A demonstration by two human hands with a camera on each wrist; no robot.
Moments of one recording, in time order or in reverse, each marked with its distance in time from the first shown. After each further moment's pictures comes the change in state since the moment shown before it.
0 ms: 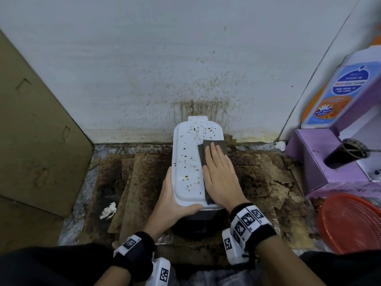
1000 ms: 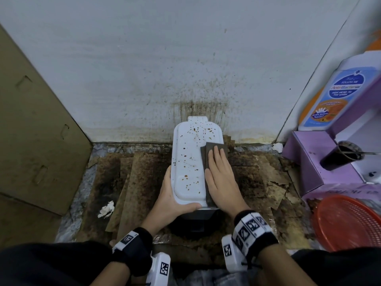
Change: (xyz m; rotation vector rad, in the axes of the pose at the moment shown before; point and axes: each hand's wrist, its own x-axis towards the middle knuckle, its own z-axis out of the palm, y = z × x) left_hand 0.001 -0.006 -0.003 -0.021 -0.034 -0.088; right_hand -0.014 0.008 0.000 0.202 -0.022 0.001
